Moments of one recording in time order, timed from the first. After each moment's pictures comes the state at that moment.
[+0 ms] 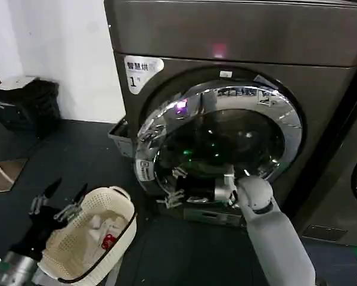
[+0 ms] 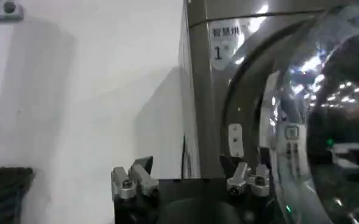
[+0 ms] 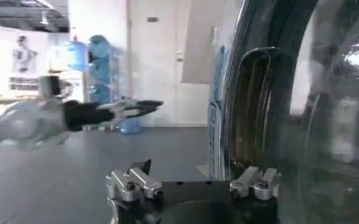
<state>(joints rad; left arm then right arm) 1.58 -1.28 -1.03 -2.25 -0.45 0.11 0.38 -0.73 1.29 0.25 1.69 0.30 -0.30 -1.26</state>
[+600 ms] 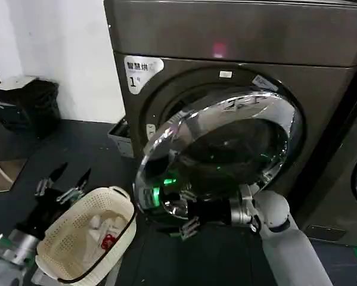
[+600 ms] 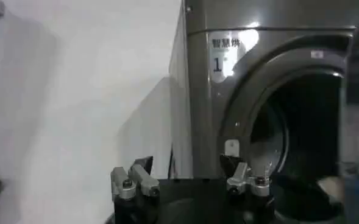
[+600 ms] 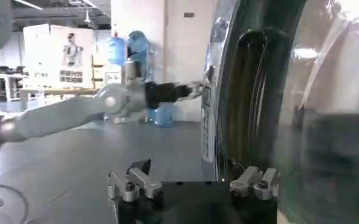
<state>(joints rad) 1.47 -1.12 -0.97 -2.15 -0.61 0.11 0.36 -0.85 1.21 0.30 1.79 0.31 -0.28 -1.42</state>
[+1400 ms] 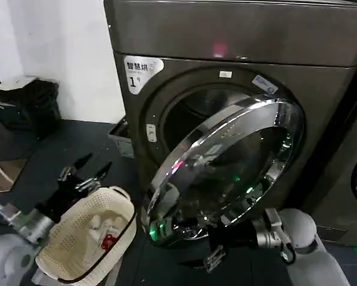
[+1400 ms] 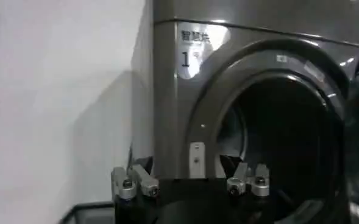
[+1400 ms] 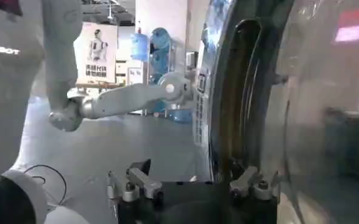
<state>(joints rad) 1.34 -0.96 -0.80 -2.08 -0.71 0.14 0.38 -1.04 1.10 0.44 1.90 0.39 -0.18 -1.46</state>
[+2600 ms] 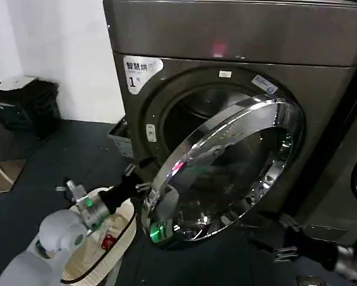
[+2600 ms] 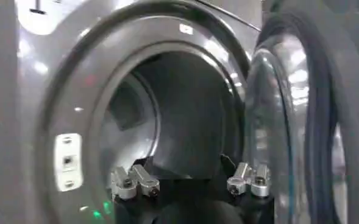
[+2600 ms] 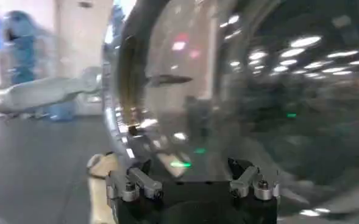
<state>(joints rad) 1.04 -0.91 -0.34 -2.01 -0.65 0.19 0.44 -1.31 1.28 1.22 1.87 0.37 -0.16 -1.38</state>
